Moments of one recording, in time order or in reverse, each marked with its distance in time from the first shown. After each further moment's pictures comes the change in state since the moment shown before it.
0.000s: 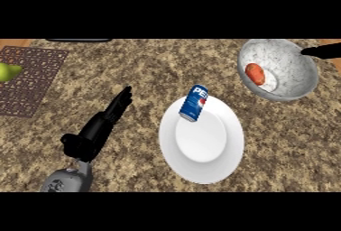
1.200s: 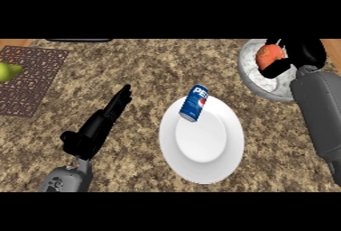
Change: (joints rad) left arm -0.017 0.014 -0.002 0.011 0.011 0.011 0.001; right arm 0.166 0.217 0.438 -0.459 0.386 0.056 0.341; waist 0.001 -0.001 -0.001
